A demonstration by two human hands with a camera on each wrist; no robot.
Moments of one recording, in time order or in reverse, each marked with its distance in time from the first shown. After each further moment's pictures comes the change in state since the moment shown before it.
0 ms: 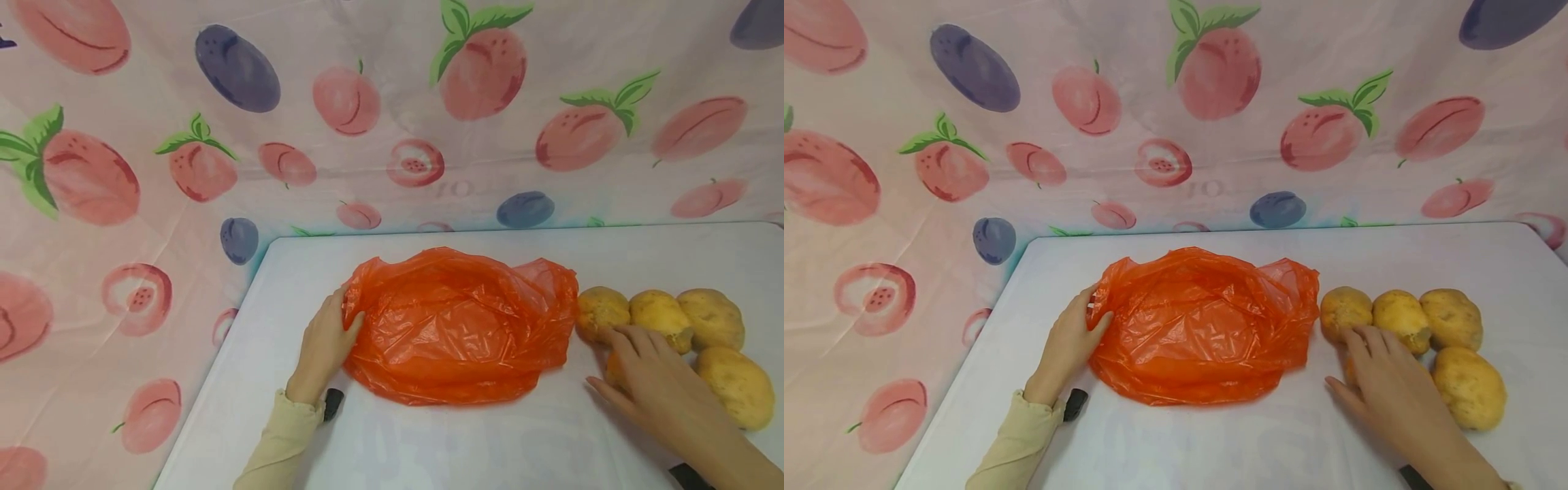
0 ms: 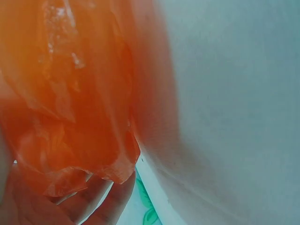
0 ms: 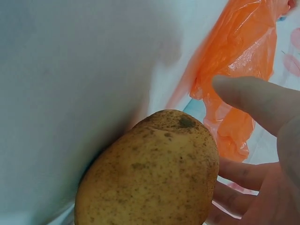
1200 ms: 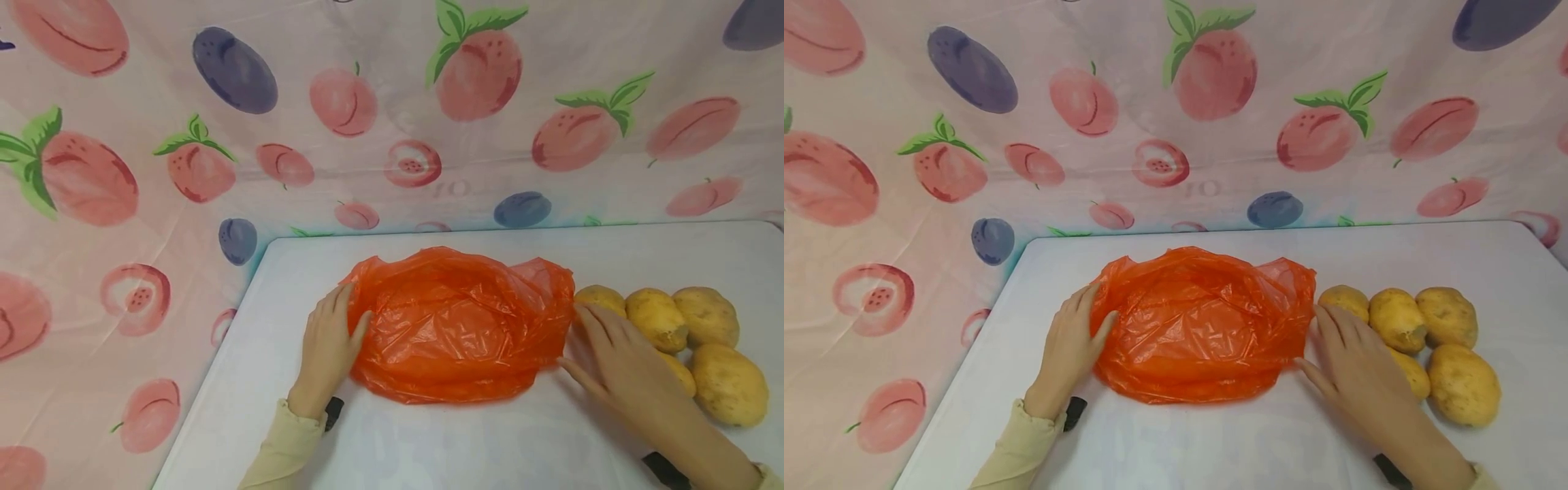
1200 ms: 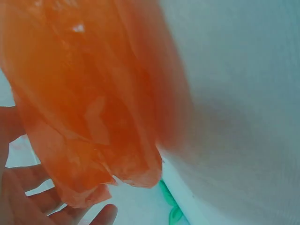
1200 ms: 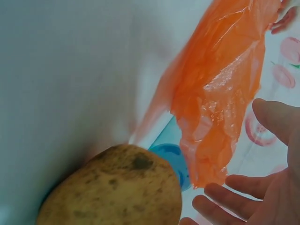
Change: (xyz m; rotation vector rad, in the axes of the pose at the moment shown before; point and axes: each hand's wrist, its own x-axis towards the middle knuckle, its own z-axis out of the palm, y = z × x) left_hand -0.014 0.015 -0.001 0.130 0.144 0.155; right_hand 0.009 -0.021 -0.005 0.106 0.248 -0.167
